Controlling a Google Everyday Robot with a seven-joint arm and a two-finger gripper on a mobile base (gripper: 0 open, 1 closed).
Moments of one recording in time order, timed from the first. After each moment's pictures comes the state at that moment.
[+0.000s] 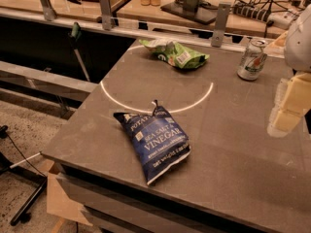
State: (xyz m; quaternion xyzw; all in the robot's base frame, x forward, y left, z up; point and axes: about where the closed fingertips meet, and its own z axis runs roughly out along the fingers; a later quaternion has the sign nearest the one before) arm 0.438 -0.217 0.976 -0.60 0.78 -0.03 0.16
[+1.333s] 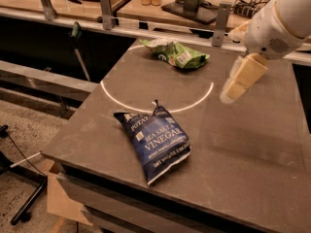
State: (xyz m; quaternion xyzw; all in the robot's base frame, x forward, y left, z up) arm 0.531 -0.168 0.965 -0.59 0.75 0.05 0.28
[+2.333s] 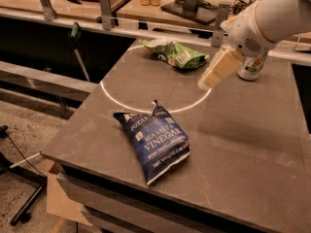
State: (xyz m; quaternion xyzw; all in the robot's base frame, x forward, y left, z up) arm 0.584 -0.145 0.965 -0.54 0.76 0.03 0.37
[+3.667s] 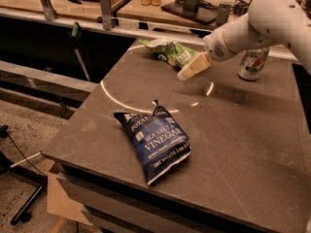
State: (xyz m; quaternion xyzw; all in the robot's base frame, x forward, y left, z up) arm 0.714 -0.132 0.883 -0.46 0.78 0.11 0.40
